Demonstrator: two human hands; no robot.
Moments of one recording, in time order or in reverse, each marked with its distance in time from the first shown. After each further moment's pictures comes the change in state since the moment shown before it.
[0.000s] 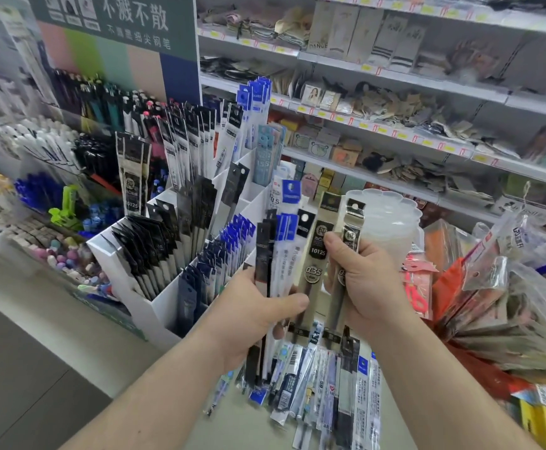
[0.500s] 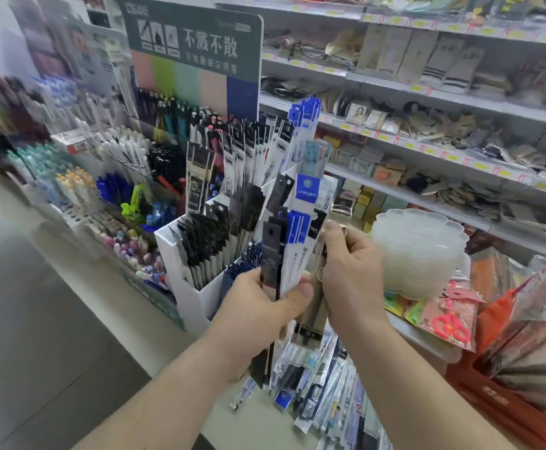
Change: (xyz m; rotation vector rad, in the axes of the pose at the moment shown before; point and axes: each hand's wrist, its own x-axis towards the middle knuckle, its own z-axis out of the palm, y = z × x) left_hand -0.037 0.009 -0.015 0.028 0.204 0.194; right_hand -0.005 0.018 0.059 -0.332 0.049 -0.277
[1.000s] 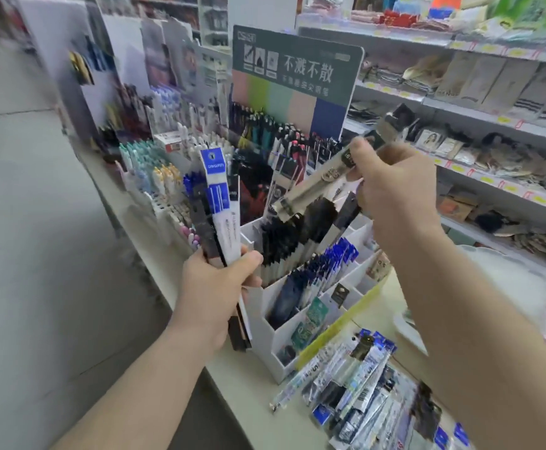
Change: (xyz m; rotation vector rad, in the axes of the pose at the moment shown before) left_hand -0.023 0.016 -0.086 -0.194 0.622 0.130; right_hand 0.041 -0.094 0.063 0.007 -0.214 -0.234
